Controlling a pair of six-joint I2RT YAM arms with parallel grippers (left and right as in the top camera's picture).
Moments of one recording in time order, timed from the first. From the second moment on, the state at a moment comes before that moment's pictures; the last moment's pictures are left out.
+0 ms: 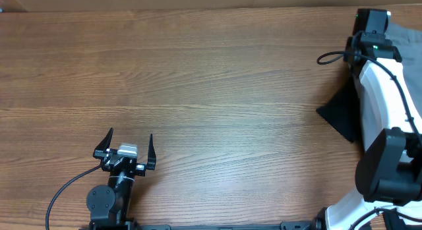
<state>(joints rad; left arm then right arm) 0.05 0.02 0.01 -0.06 0.15 0.19 -0.13 1.85 1.53 -0.54 0.50 0.00</state>
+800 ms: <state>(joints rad) 0.05 0.02 0.01 -0.06 0.15 0.19 0.65 2.03 1.54 -0.20 -0.04 0.29</state>
